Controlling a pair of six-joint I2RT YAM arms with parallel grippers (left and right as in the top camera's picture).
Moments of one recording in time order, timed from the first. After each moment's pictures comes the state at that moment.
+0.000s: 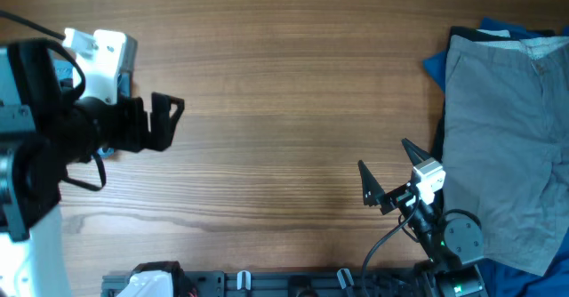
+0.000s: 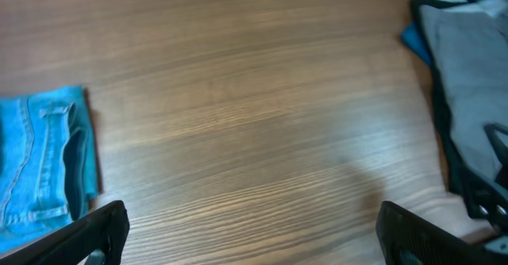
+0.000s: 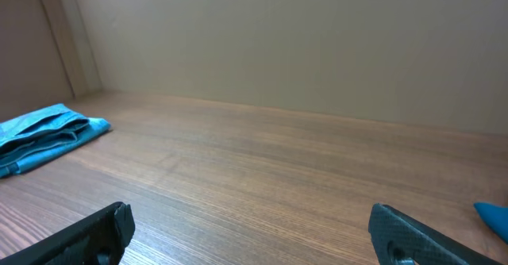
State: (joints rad) left arm 0.04 1.25 1.88 -1.51 0.32 0.14; right arm 0.26 0.02 0.01 0.01 -0.20 0.06
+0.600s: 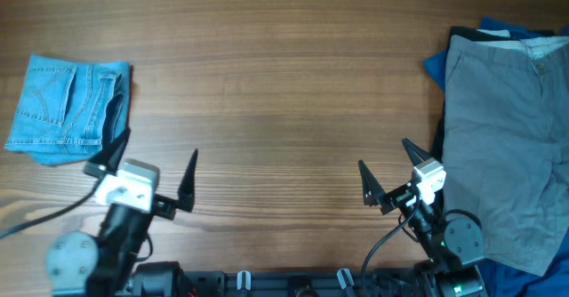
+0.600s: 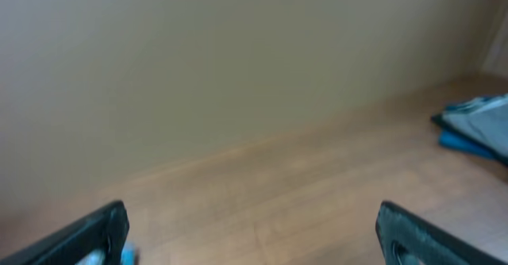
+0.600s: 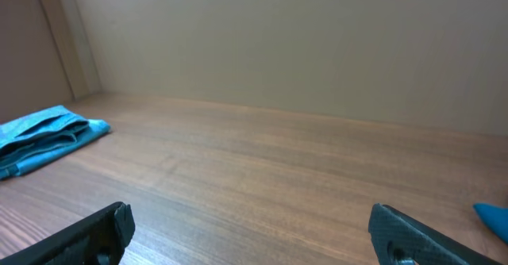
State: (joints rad) left arm 0.05 0.28 0.68 -0.47 0.34 0.18; right arm 0.26 0.01 0.01 0.02 -0.20 0.07
